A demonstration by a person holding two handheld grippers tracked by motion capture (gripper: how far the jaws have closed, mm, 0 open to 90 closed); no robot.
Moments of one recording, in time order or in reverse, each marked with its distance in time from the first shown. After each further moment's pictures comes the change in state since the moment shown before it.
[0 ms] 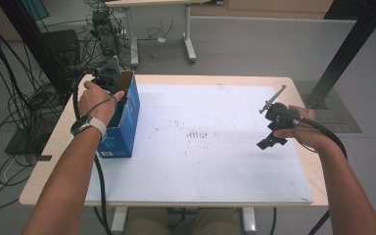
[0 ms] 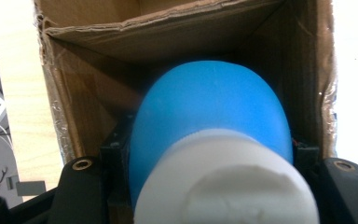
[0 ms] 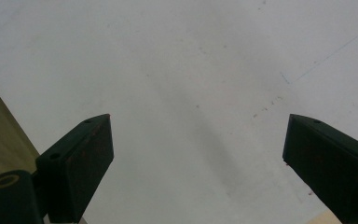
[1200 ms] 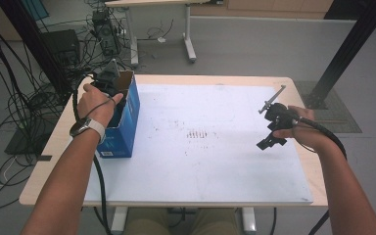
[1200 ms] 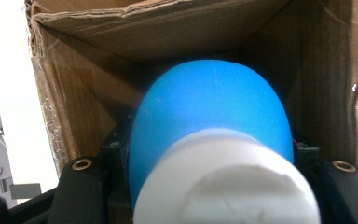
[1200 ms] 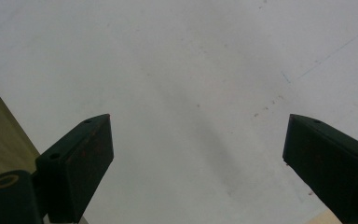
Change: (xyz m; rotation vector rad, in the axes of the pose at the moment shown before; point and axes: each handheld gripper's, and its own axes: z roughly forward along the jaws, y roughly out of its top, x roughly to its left) left arm 0.006 -0.002 0.007 0.005 -0.013 -0.004; right arm 0.001 0.001 0.000 0.007 -0.001 0.000
